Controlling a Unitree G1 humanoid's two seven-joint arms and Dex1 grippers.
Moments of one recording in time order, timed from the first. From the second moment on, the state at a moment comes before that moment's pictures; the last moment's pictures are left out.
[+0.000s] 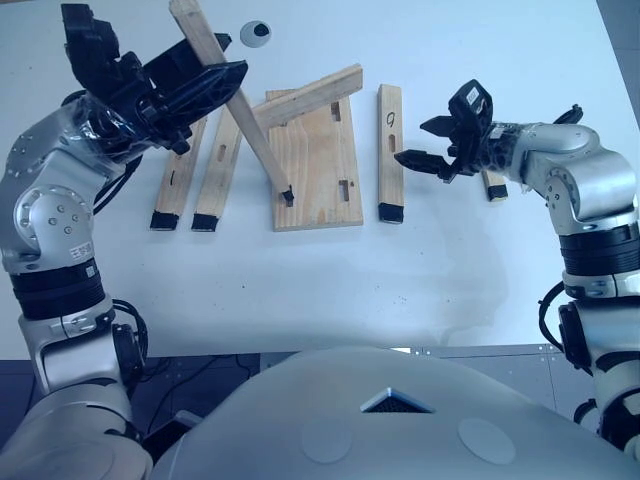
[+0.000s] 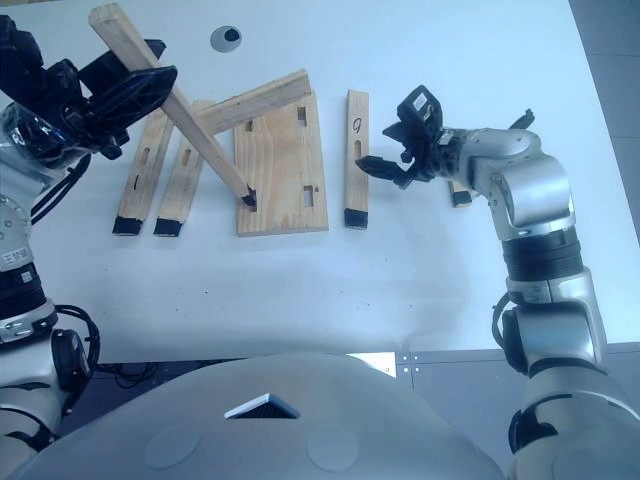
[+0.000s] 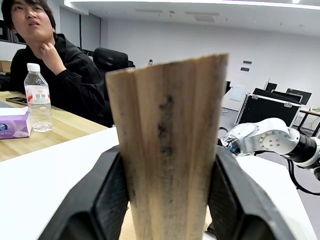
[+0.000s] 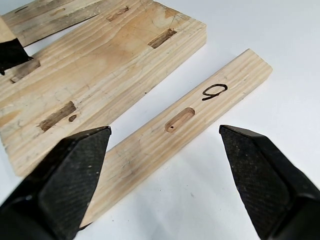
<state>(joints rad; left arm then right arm) -0.22 0.61 0.23 -0.17 -0.86 0.58 -0.96 -0.40 -0.60 0.21 0.04 0.33 0.75 0.80</state>
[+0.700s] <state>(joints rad) -0.18 0.85 0.15 0.00 -0.76 0.41 -1.30 -0.38 -0.60 0.21 0.02 0.31 0.74 0.82</state>
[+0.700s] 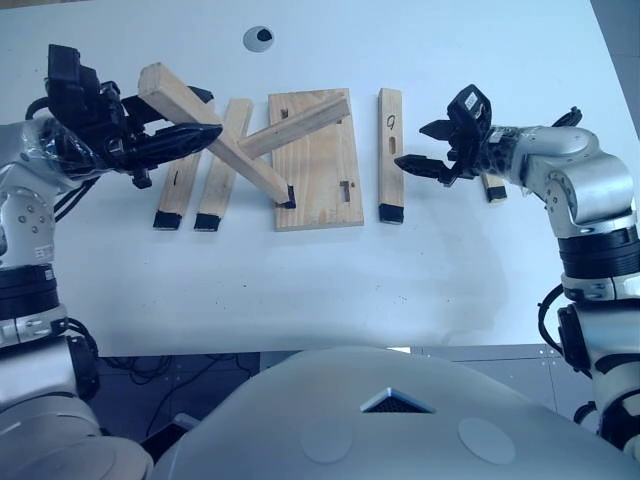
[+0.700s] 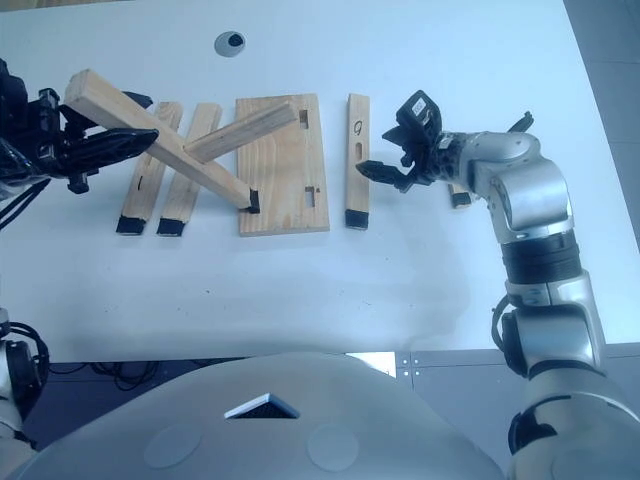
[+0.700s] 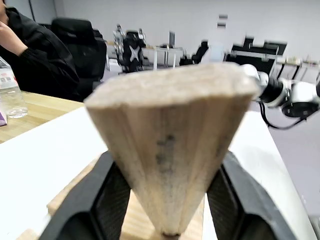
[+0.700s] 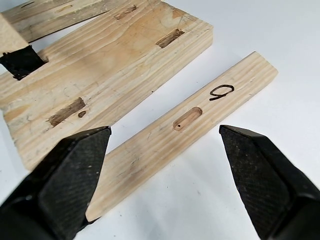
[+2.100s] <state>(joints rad) -0.40 1.00 -0.21 -0.13 -0.47 0.42 -1.26 -0.30 -0.44 0.10 -0.01 0.34 0.79 0.61</state>
